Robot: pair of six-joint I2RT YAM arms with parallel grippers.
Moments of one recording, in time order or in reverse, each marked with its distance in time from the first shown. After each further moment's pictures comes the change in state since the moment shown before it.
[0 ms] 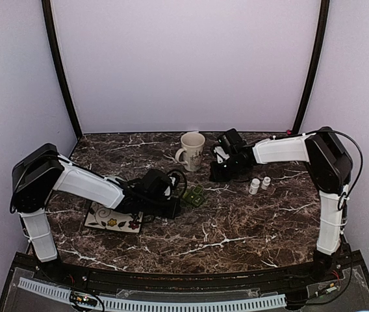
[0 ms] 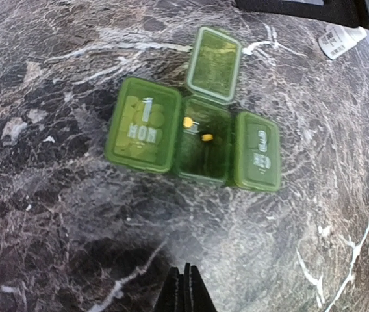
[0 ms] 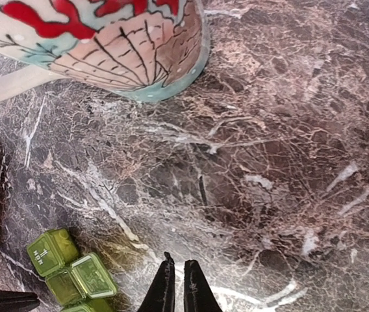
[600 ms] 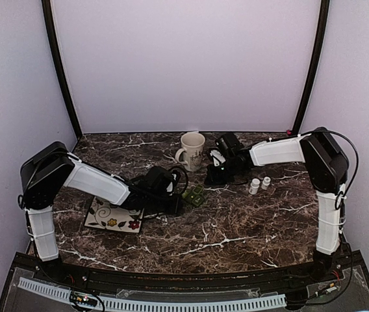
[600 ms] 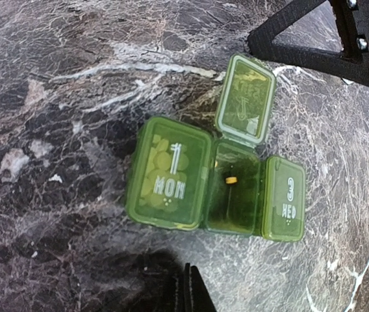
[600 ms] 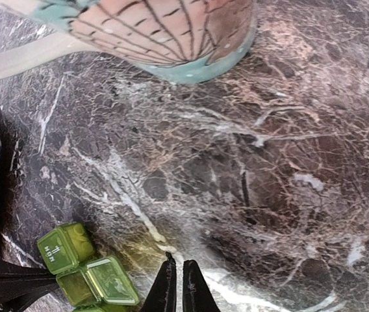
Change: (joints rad) left arm 0.040 0.087 0.064 0.028 0.013 -0.025; right arm 0.011 0.039 0.002 0.035 -0.093 0.000
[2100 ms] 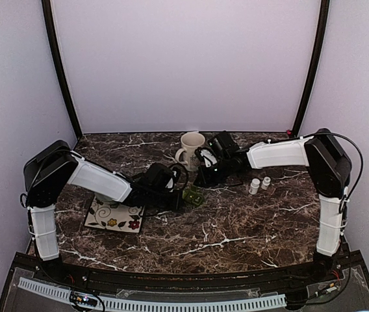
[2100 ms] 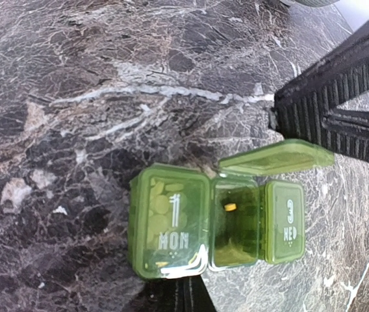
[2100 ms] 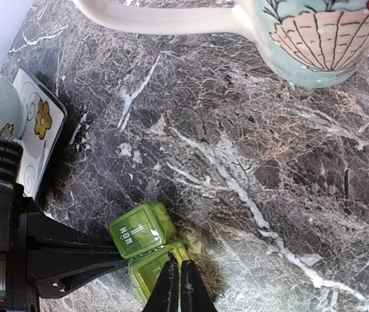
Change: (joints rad) left arm 0.030 0.035 0.038 0.015 0.031 -0.003; right arm 0.084 -0.049 -0.009 0.032 -0.064 -0.007
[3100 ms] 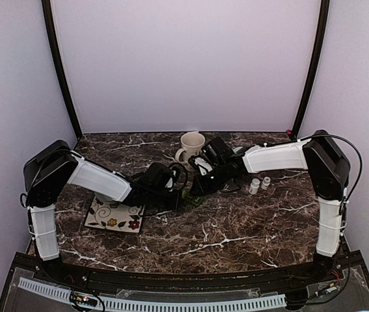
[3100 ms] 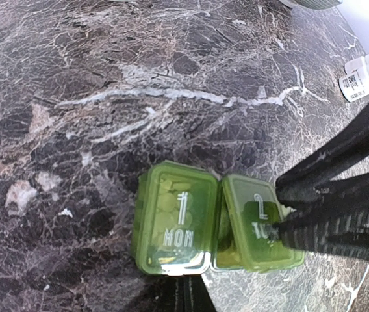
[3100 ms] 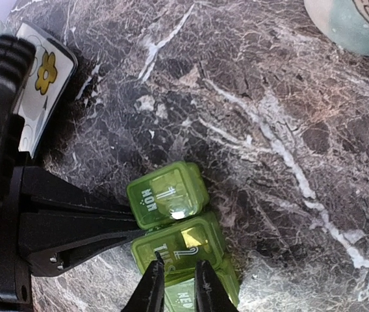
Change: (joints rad) left arm 0.006 0.000 0.000 0.001 0.000 0.000; right arm 0.056 0.000 -0.008 -0.059 0.003 -0.050
